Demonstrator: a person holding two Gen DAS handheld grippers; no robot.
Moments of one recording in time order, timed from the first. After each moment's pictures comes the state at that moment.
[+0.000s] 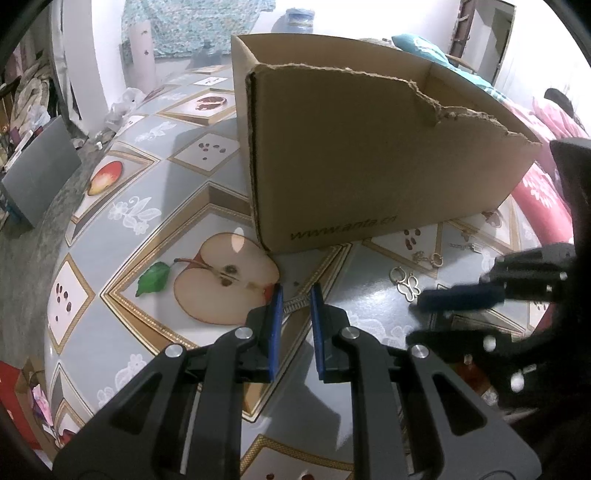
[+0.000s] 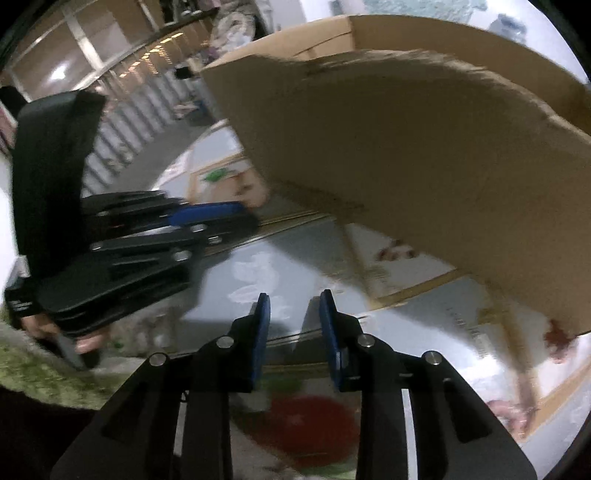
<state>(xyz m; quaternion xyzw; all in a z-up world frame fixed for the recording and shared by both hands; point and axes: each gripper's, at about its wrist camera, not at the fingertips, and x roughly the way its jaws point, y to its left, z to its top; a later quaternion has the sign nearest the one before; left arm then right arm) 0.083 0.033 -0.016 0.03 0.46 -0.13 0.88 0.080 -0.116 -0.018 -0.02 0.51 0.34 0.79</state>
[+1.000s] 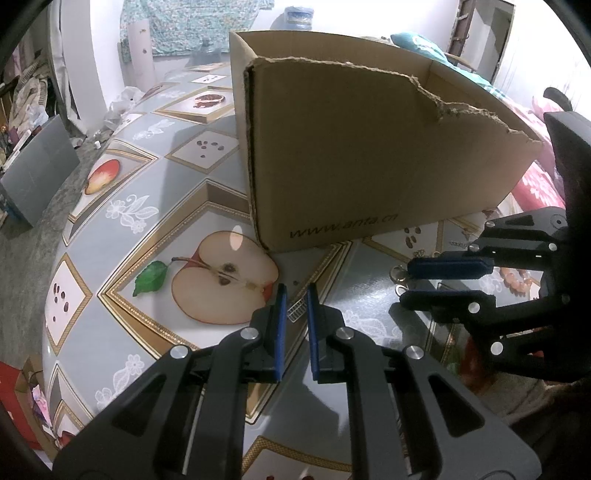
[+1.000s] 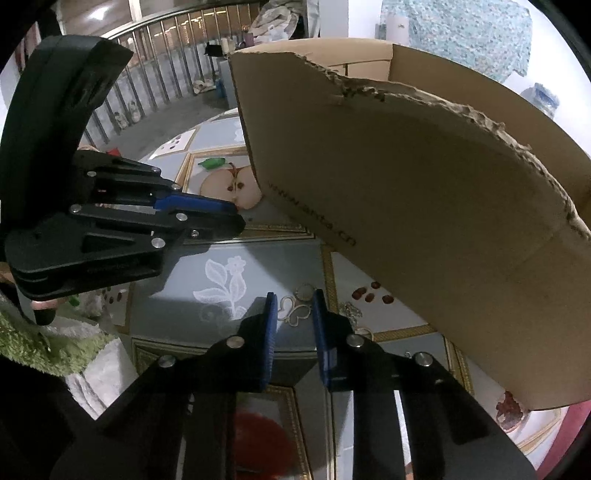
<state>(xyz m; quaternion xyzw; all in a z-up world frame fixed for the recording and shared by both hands) 0.083 0.032 -0.018 0.02 0.47 -0.13 0.87 0.086 -0.124 -0.012 -0.14 0.46 0.35 0.81</state>
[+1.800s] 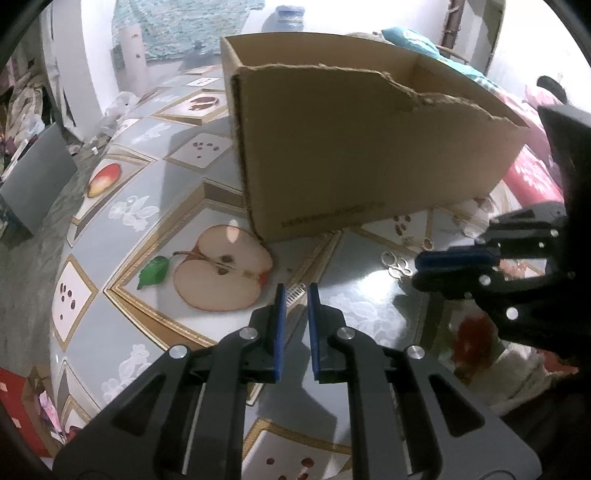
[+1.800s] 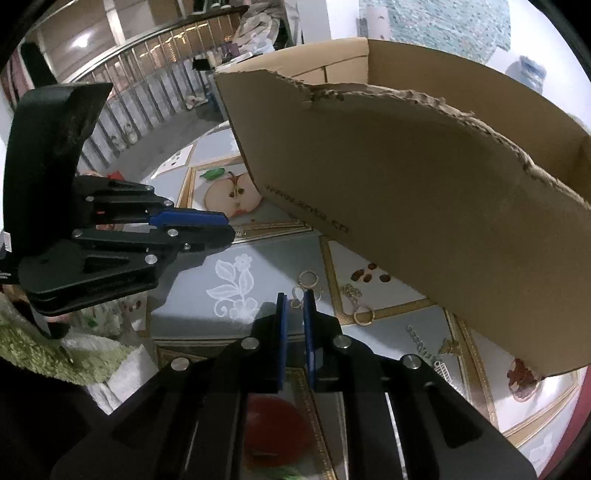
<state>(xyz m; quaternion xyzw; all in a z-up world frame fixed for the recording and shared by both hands) 0.074 0.032 -0.012 0.04 0.47 -0.14 0.87 0.083 -0.129 -0.013 -0.08 0.48 0.34 0.81</state>
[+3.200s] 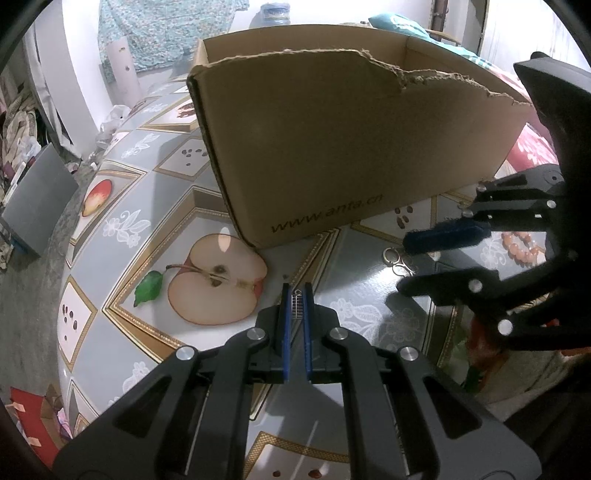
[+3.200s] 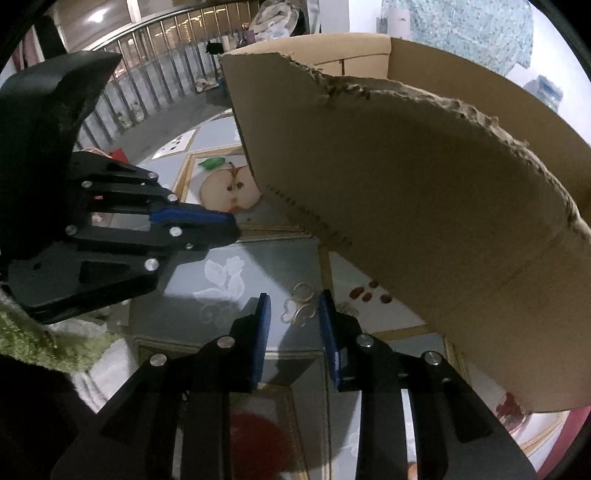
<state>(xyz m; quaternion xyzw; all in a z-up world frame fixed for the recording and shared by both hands) 0.076 0.016 -0.017 0.09 0.47 -0.14 0.87 0.089 -0.120 -0.015 -0.14 0.47 0.36 0.79</state>
